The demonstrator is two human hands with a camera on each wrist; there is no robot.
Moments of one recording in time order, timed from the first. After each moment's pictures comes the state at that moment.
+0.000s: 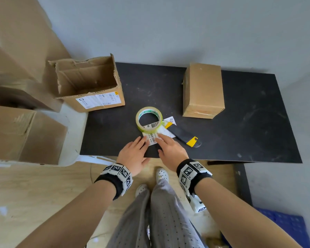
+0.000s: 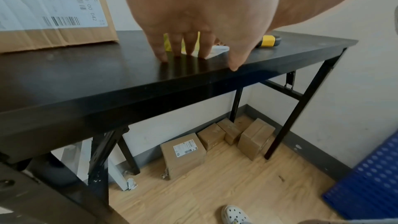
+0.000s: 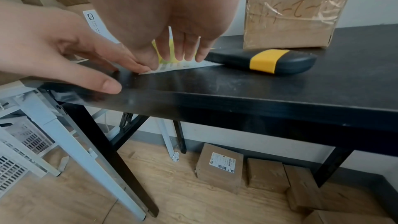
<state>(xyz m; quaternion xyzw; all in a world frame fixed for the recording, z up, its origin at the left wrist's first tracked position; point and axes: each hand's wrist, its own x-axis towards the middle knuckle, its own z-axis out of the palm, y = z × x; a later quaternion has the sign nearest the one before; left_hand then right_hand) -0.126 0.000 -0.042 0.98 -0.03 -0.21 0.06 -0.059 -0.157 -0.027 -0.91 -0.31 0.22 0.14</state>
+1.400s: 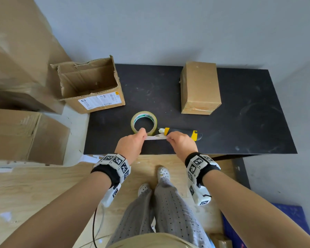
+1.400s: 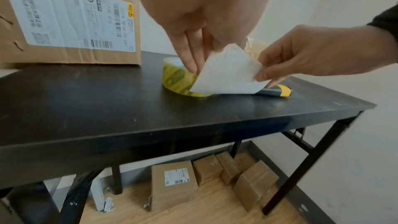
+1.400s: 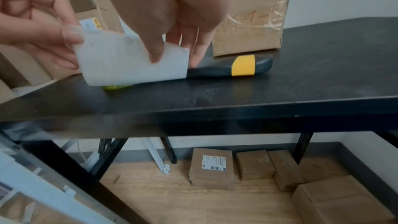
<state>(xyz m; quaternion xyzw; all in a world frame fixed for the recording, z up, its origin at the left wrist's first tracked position) -0.112 0.014 -0.002 0.98 0.03 -0.12 0.16 -0.045 -0.174 -0.025 -0.94 -0.22 0.17 0.19</state>
